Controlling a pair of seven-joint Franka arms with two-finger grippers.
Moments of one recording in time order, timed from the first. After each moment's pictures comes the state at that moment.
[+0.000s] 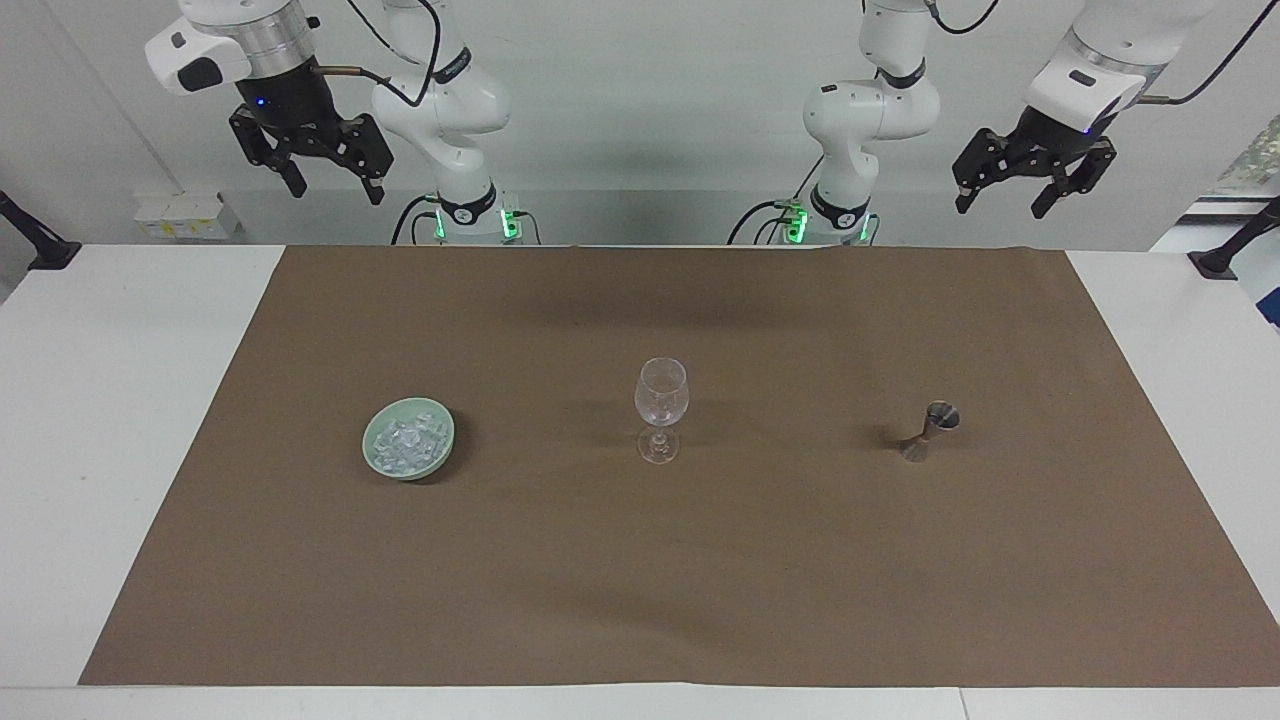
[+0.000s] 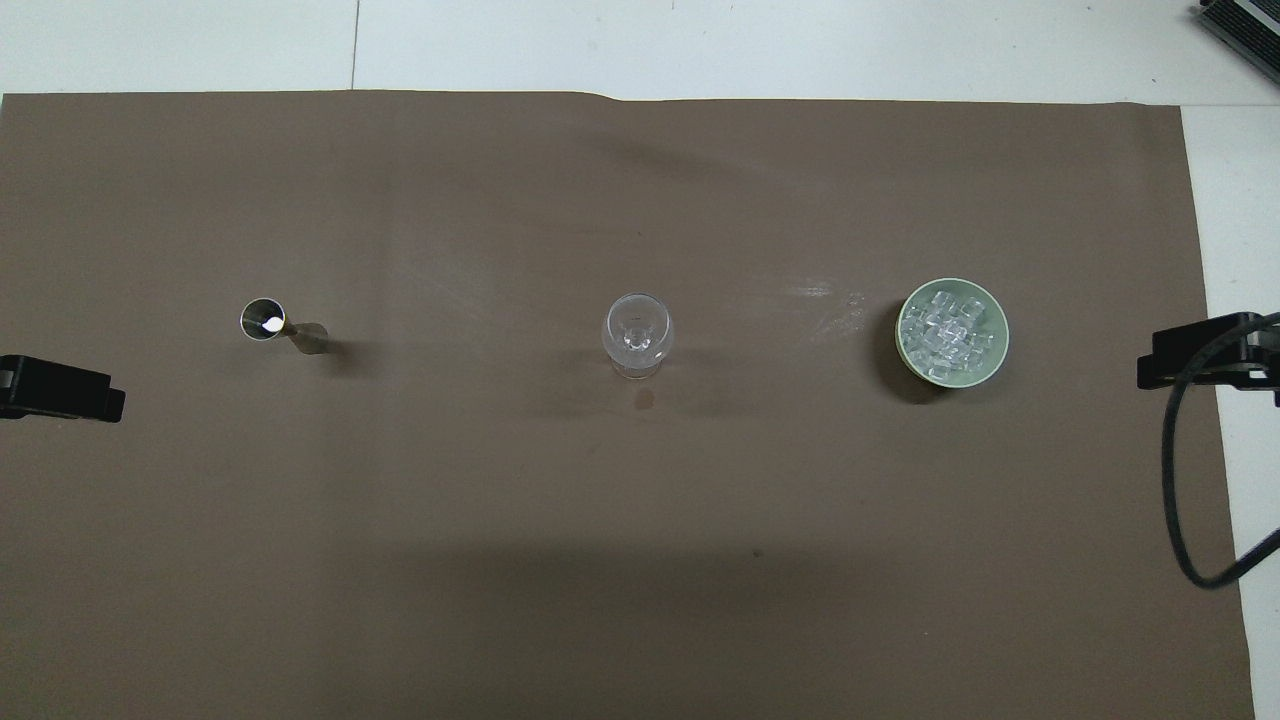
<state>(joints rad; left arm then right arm) 0.01 -0.11 -0.08 -1.54 -0.04 1.38 0.04 0.03 -0.07 0.00 -1.44 0.01 1.35 0.19</state>
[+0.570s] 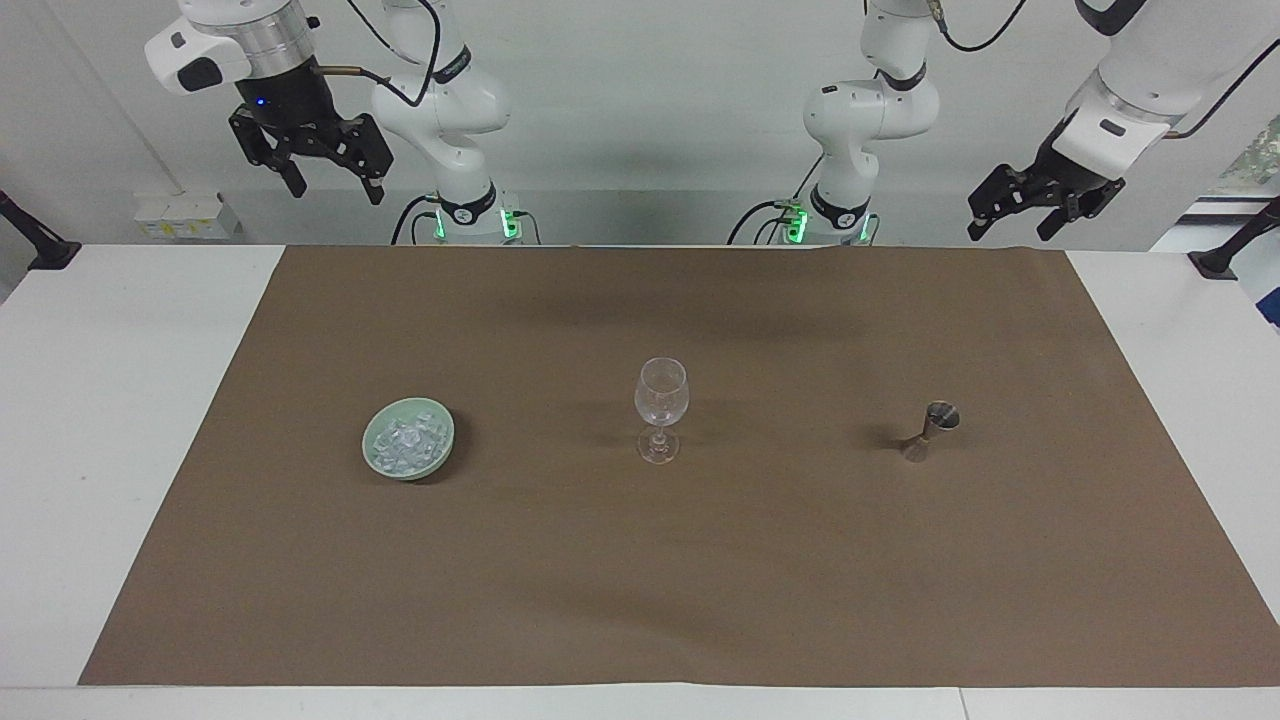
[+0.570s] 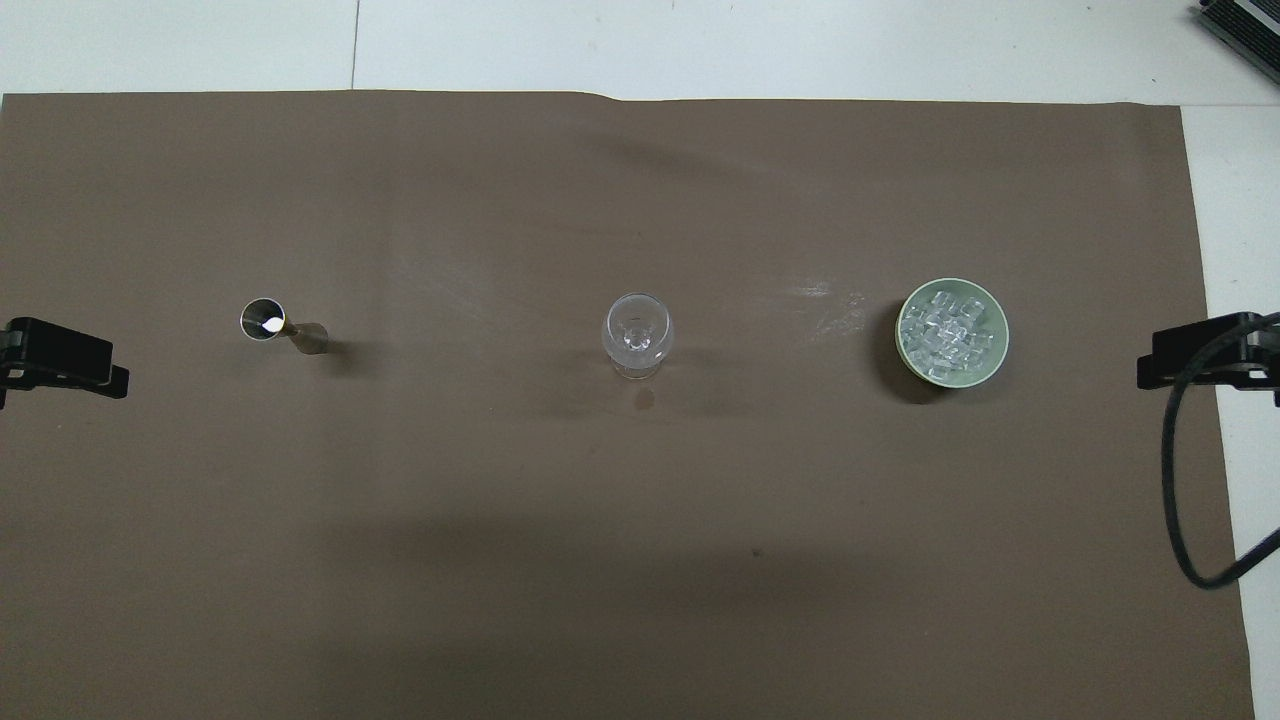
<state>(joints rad) 0.04 -0.04 -0.06 -1.54 -0.07 1.38 -0.07 0.03 -0.07 0.00 -1.44 0.01 1.35 0.19</state>
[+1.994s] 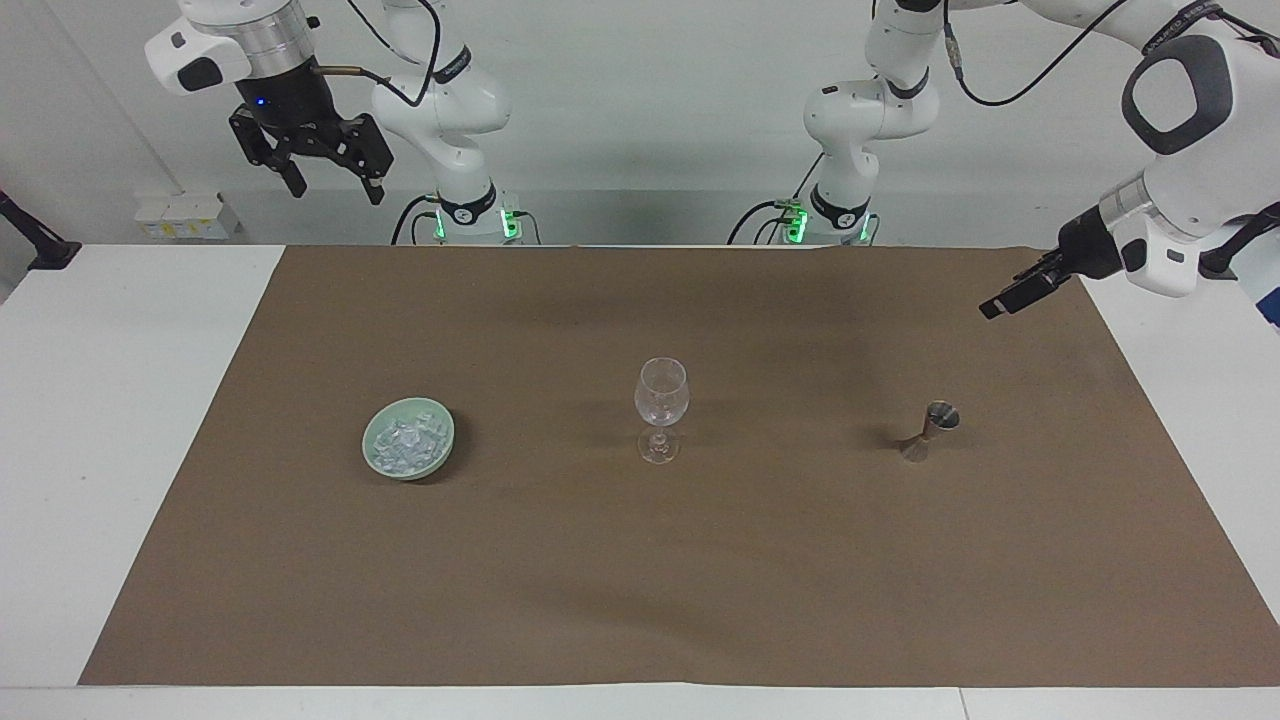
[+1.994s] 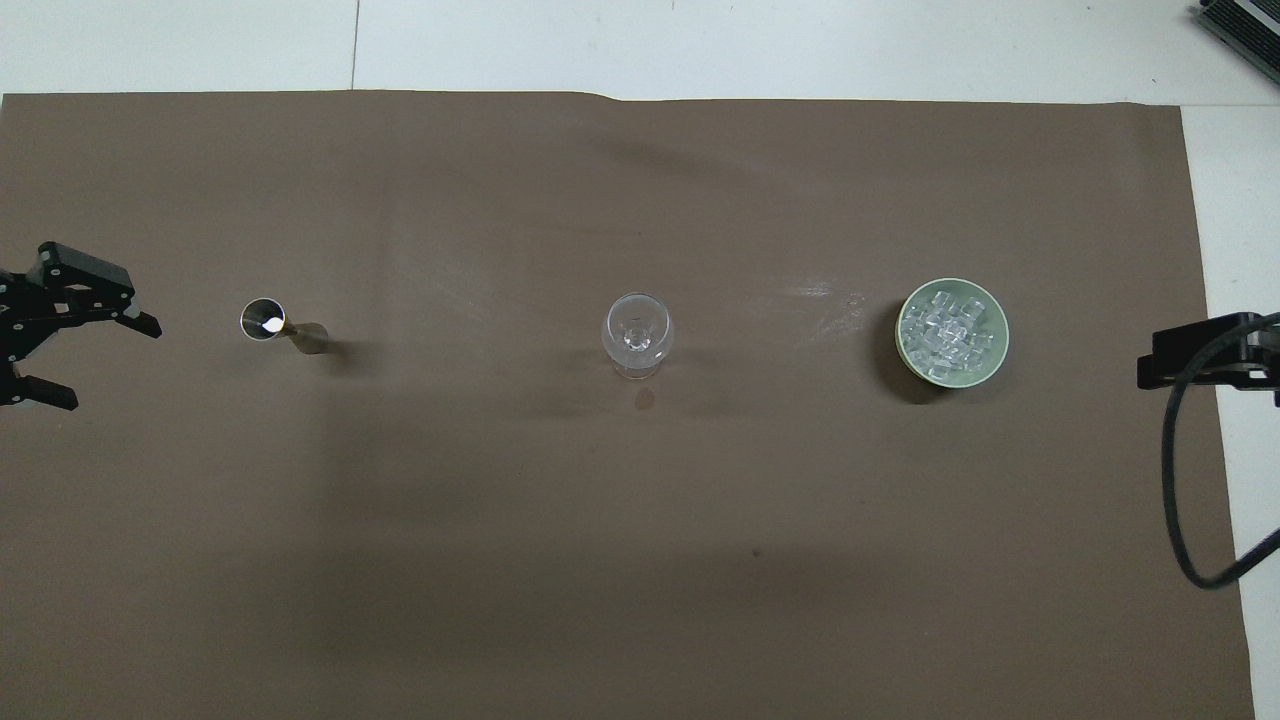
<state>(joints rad) 0.06 0.13 0.07 -1.54 -0.28 1.41 -0.53 0.03 -0.07 0.00 -1.44 0.01 1.35 0.19</state>
